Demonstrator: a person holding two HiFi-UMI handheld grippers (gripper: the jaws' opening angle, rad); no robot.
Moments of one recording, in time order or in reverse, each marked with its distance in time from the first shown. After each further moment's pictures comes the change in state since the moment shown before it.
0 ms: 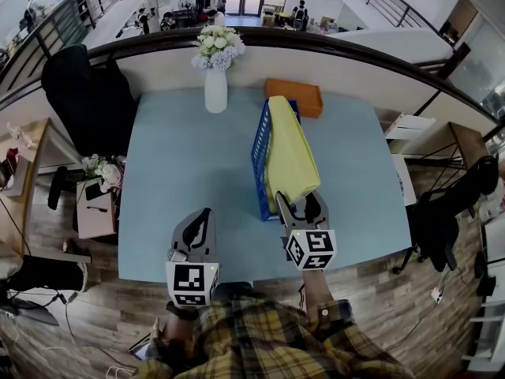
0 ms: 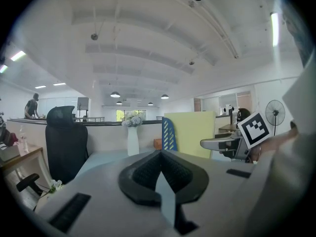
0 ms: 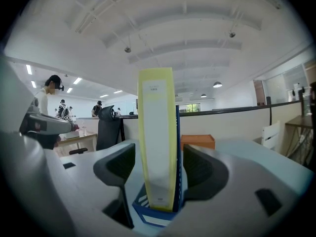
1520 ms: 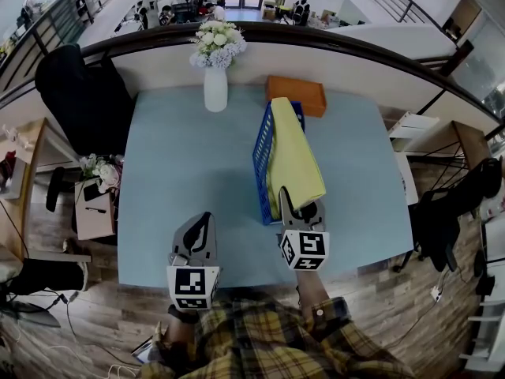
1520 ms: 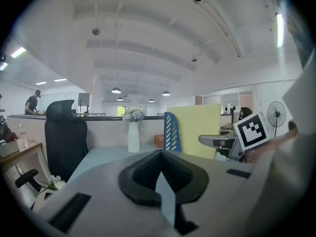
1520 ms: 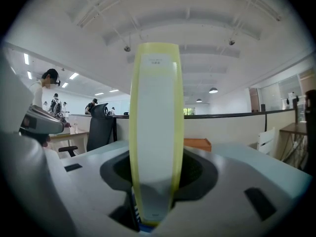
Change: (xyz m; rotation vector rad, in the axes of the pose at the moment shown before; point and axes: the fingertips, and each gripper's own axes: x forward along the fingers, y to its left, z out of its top) left arm 0.019 0.009 -0.015 -0.024 0.041 0.007; right arm 0.027 -0.005 -0.002 -0.050 -0.033 -0.077
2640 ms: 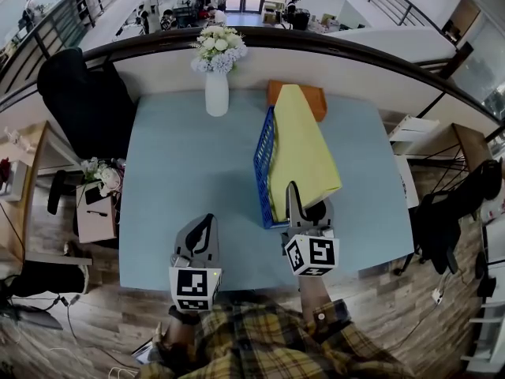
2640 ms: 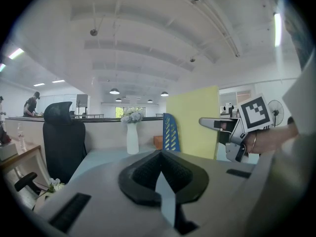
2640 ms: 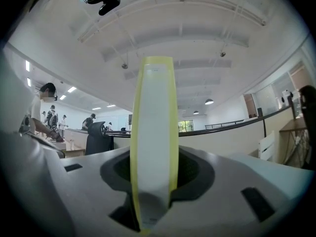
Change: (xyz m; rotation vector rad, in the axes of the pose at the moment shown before) left arm 0.003 -0.002 0.006 0.016 -0.005 -0.015; right arm -0.013 -0.005 0.063 0.048 -0.187 -0.030
